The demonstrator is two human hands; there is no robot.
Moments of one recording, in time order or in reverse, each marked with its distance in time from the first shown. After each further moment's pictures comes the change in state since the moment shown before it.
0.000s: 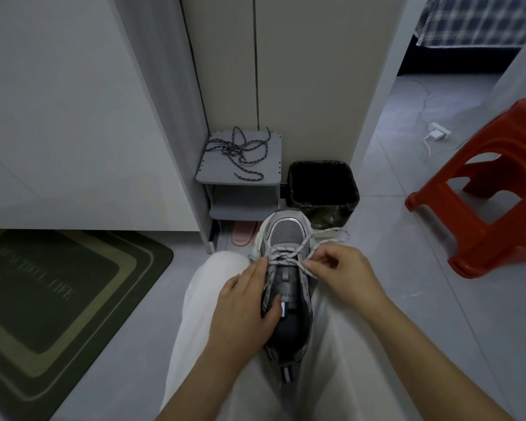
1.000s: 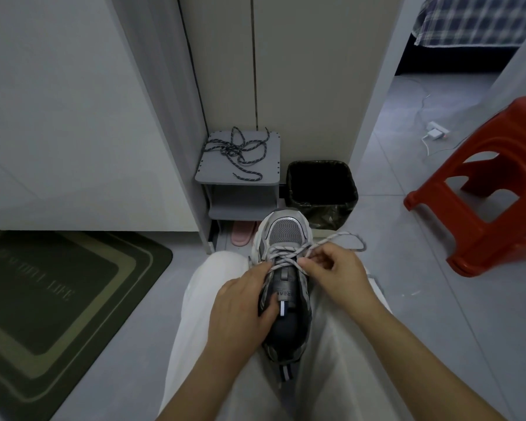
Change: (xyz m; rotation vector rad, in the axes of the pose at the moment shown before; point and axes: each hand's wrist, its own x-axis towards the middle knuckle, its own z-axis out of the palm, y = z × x) left_hand 0.000 -0.002 -0.001 -0.052 0.062 0.004; right_hand -0.005 -0.002 0.012 0.102 0.076 0.022
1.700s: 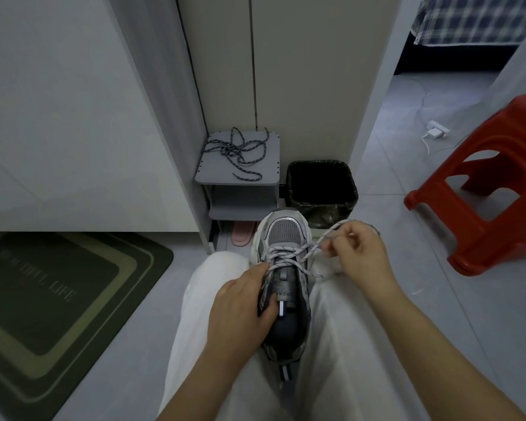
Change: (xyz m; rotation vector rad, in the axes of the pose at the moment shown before) left_hand -0.002 0.001 0.000 0.017 0.011 -0.024; right_hand 0.012 -0.008 -0.024 0.190 0.120 0.008
